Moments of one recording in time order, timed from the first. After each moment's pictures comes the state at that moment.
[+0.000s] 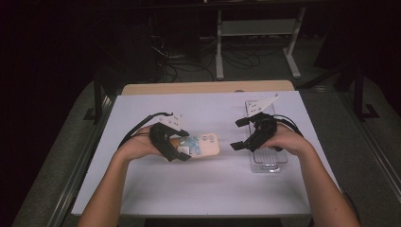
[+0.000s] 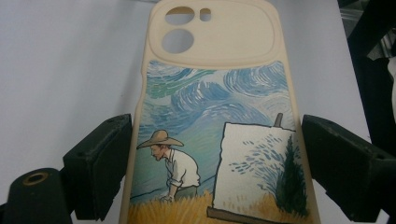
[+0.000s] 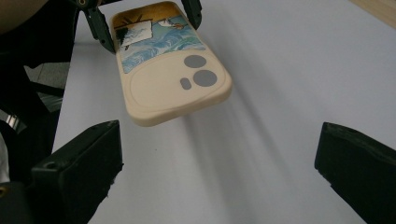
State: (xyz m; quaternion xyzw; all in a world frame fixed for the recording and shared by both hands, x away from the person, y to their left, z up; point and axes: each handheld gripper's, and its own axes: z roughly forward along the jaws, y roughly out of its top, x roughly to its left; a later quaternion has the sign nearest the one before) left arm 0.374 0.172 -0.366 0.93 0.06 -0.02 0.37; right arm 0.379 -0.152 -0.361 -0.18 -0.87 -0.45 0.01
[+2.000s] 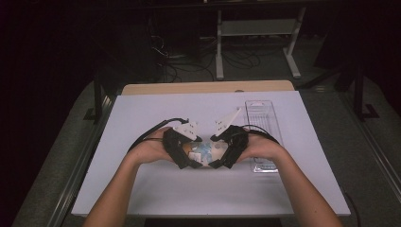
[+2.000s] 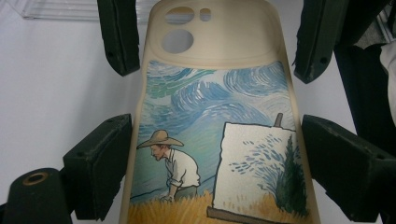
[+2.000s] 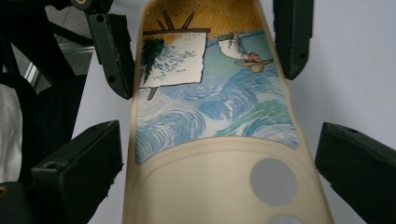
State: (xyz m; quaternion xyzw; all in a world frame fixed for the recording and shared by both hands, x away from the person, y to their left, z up) left arm 0.355 0.132 -0.363 0.94 0.00 -0.01 0.34; right arm 0.362 -0.074 -0.377 -0.05 -0.92 -0.39 0.02
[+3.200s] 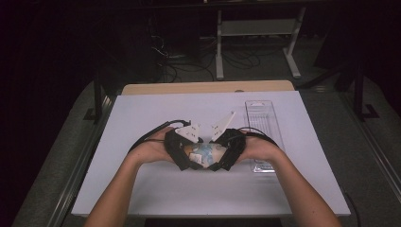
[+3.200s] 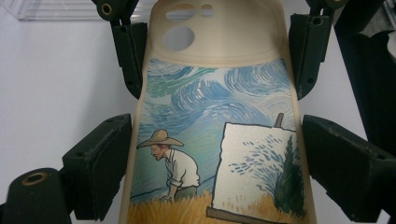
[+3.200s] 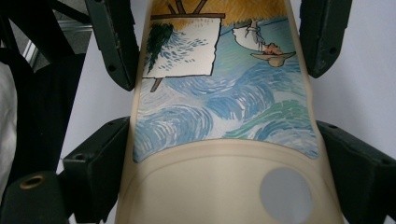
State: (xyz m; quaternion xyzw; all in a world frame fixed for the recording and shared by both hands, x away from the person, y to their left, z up) left arm 0.352 0.128 -0.365 0.94 -0.01 0.00 0.34; right arm 0.359 -0.066 -0.383 -0.03 -0.93 -0.36 0.02
